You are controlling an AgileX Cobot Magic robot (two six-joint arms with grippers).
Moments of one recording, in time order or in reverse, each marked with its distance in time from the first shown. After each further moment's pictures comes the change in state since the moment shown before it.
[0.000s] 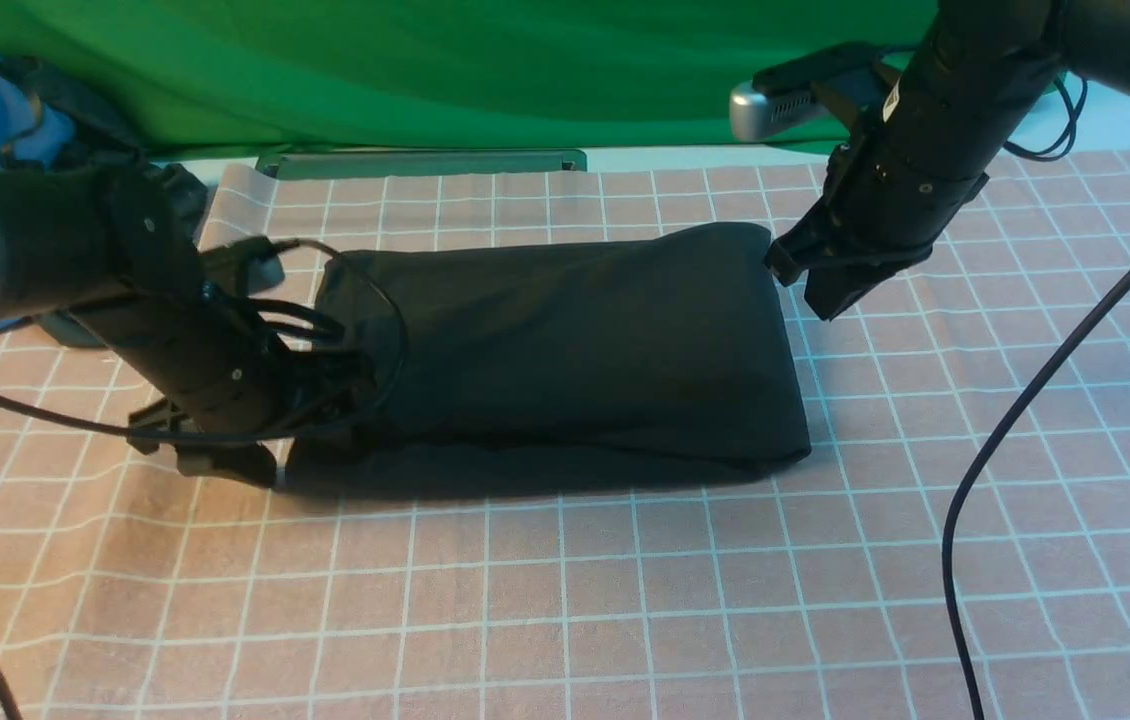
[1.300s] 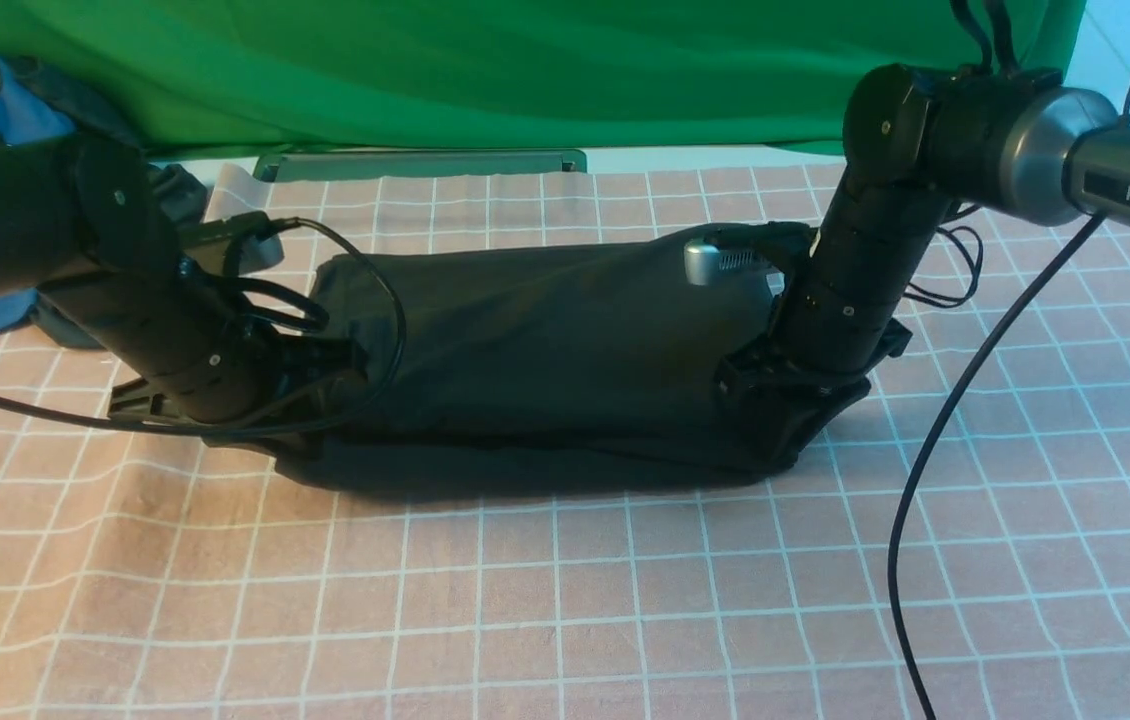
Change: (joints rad) right arm -0.003 0.227 0.000 0.172 0.086 -0.023; left arm -0.002 -0.097 0.001 0.020 0.045 0.032
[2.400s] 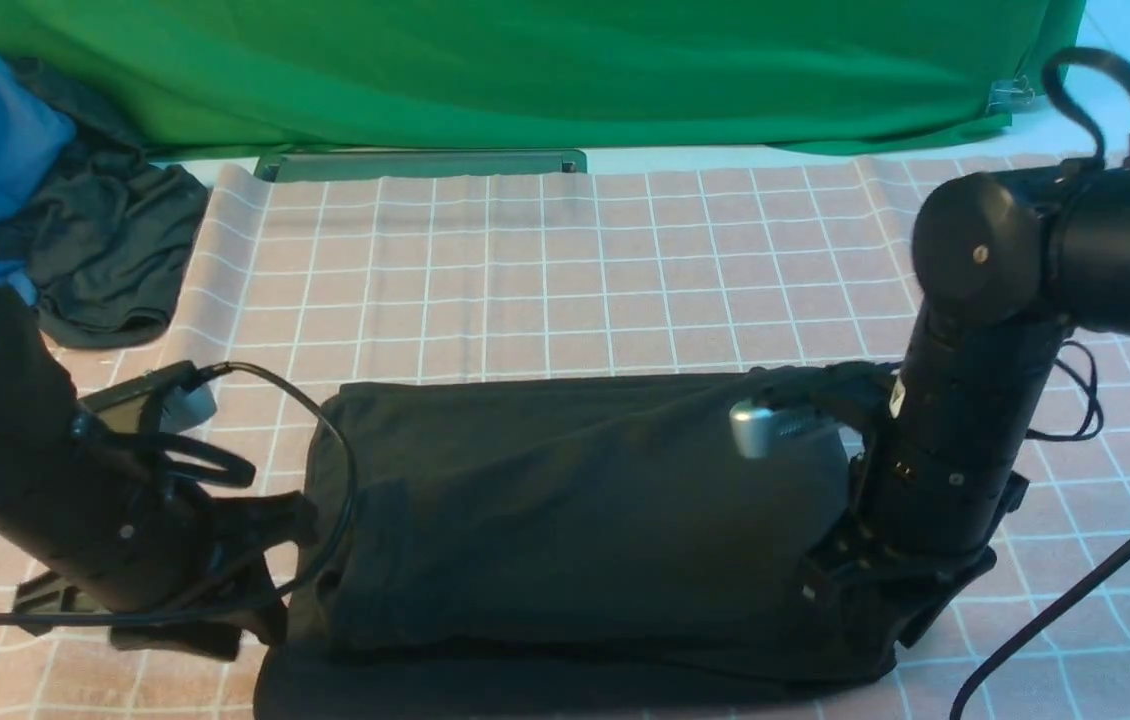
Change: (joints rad) right arm 0.147 -0.403 0.550 -0.059 0.002 0.095; left arm -0.001 -0.317 0.347 -0.044 0.146 -0.083
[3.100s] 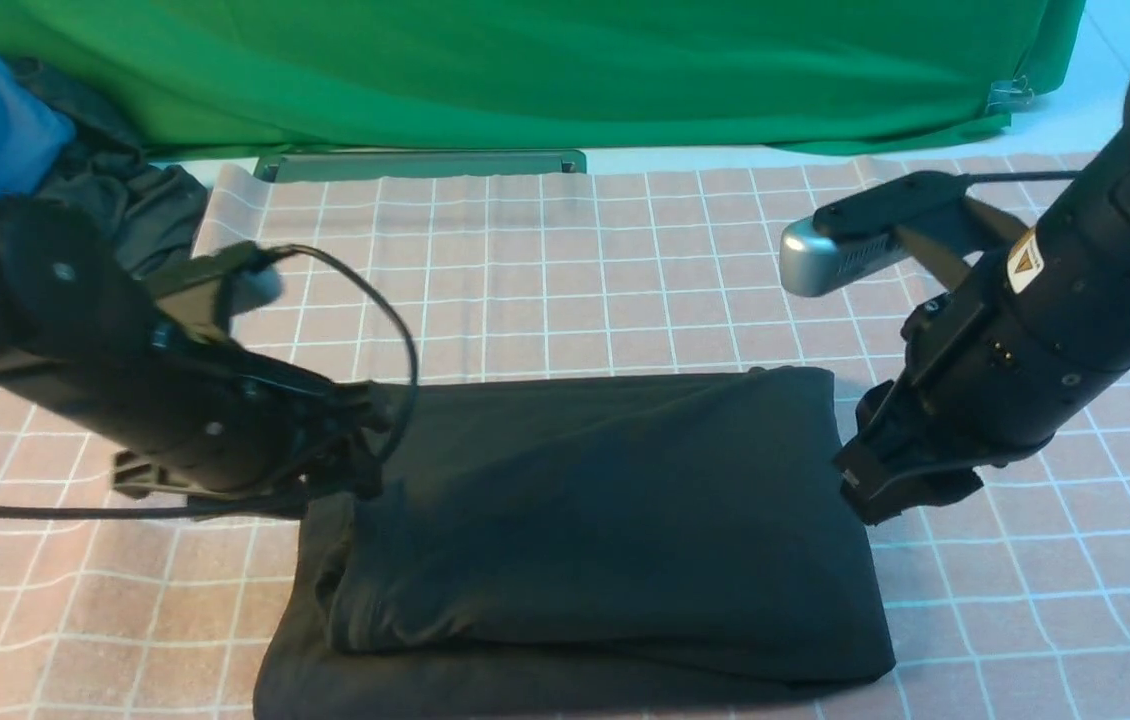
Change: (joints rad) right arm 0.012 -0.311 -0.026 -0.030 -0.104 0.015; left arm -0.117 0.089 -0.128 -0.038 -0.244 0.013
